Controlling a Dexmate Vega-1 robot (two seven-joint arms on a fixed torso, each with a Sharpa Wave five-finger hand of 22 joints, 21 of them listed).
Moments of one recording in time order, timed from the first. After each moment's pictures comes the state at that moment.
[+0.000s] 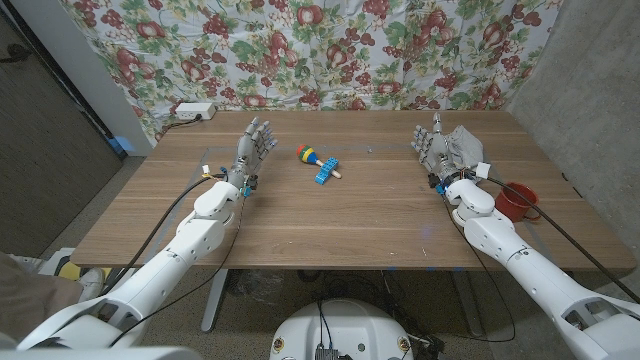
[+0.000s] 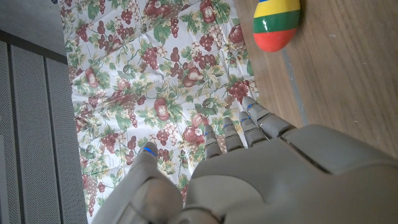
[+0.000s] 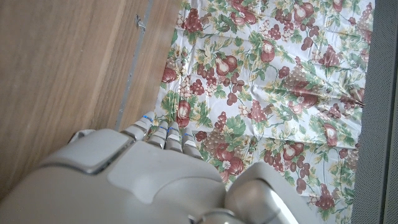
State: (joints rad) left arm 0.84 0.51 0.37 -1.30 -0.65 -0.28 -0.03; left_hand 0.05 -0.09 0.43 -0.01 0.29 0.11 -0.20 0.19 0.18 0.13 -0.10 0.20 0.19 0.11 -0.04 0.19 0.18 0.15 -0.01 0.19 0.17; right arm -0.84 -0.51 -0.37 -1.30 0.65 0.29 0.03; right_hand 0.05 0.07 -0.12 0.10 0.27 0.03 0.07 0.18 0.18 0.03 0.08 0.20 0.18 -0.04 0.03 0.18 0.17 0.02 0.02 0.19 0.18
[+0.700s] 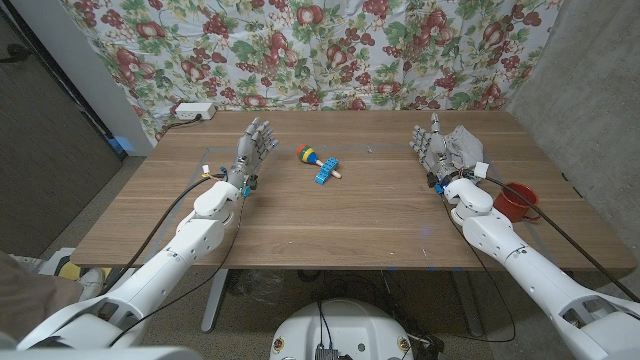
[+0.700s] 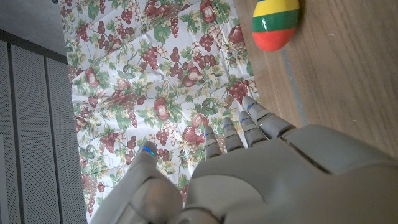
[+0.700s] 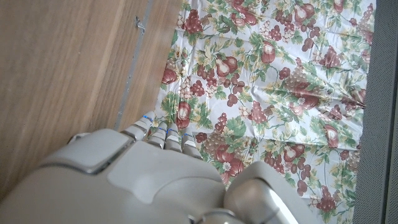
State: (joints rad) left arm 0.84 0.51 0.37 -1.29 -0.65 -0.29 -0.04; left_hand 0.06 -0.10 0.43 -0.01 0.29 0.12 -0.19 0.19 0.18 0.13 -0.10 0.20 0.19 0.11 -0.04 0.19 0.18 0.15 -0.01 0.19 0.17; right arm -0.83 -0.50 -0.37 -1.30 0.65 0.29 0.03; right_hand 0.07 0.08 -0.12 0.09 0.27 0.02 0.08 0.19 0.18 0.00 0.09 0.20 0.18 -0.07 0.02 0.18 0.17 0.01 0.01 0.19 0.17
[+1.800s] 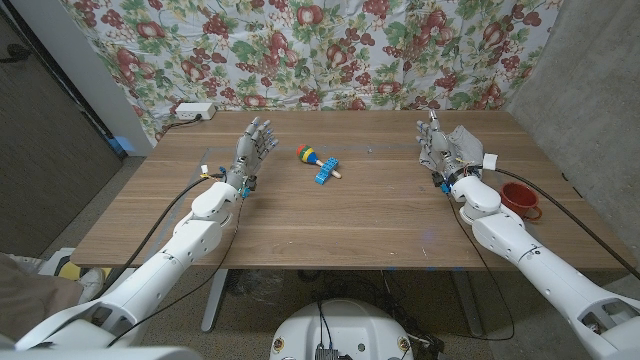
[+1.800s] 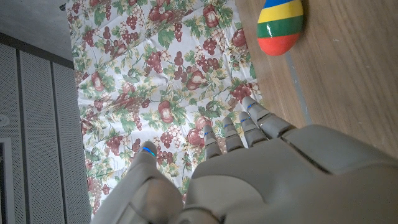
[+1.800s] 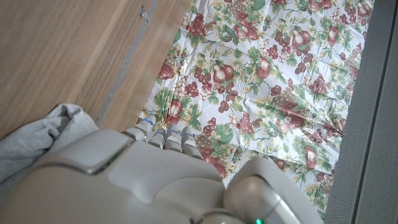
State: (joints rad) left arm 0.86 0.53 0.37 -1.34 -0.65 -0.28 -0.04; left_hand 0.06 -0.10 0.43 -0.01 0.29 0.13 -0.19 0.20 0.18 0.14 -0.10 0.20 0.19 0.10 -0.04 0.19 0.18 0.15 -0.01 0.19 0.17; right arm -0.86 -0.59 -0.38 -1.37 0.53 0.29 -0.03; right_hand 0.14 0.07 -0.10 0.04 0.28 0.03 0.08 0.19 0.18 -0.02 0.08 0.20 0.18 -0.14 0.01 0.17 0.17 -0.03 -0.02 0.18 0.17
